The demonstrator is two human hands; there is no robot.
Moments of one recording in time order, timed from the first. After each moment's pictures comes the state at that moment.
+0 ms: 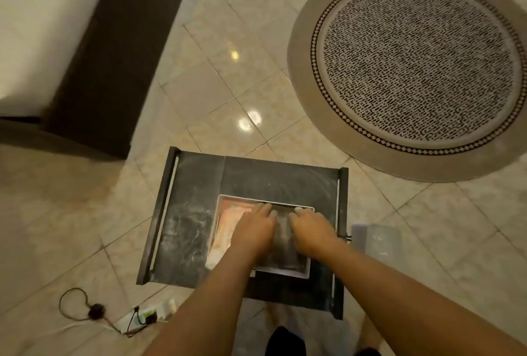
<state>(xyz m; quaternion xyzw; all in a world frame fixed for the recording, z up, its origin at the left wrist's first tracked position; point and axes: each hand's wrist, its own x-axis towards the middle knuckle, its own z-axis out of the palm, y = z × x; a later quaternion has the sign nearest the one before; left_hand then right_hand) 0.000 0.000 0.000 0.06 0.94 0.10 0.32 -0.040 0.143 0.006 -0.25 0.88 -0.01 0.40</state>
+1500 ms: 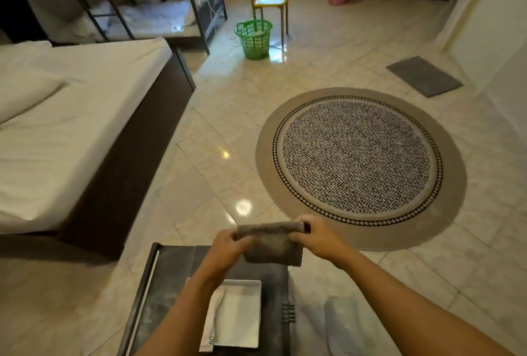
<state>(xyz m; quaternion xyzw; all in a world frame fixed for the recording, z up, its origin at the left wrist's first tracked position) -0.068 0.092 0.228 -0.13 0.78 0.60 0.16 -0.125 0.319 0.235 -0.06 0.84 -0.46 0.29</state>
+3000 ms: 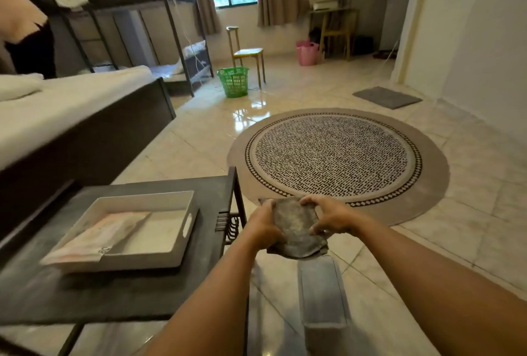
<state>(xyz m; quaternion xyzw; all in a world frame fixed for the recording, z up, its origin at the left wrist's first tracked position) 0.033 0.291 -0.126 -0.01 0.91 0.39 0.12 0.006 0.480 -0.116 -0.10 0.88 -0.41 0.21</state>
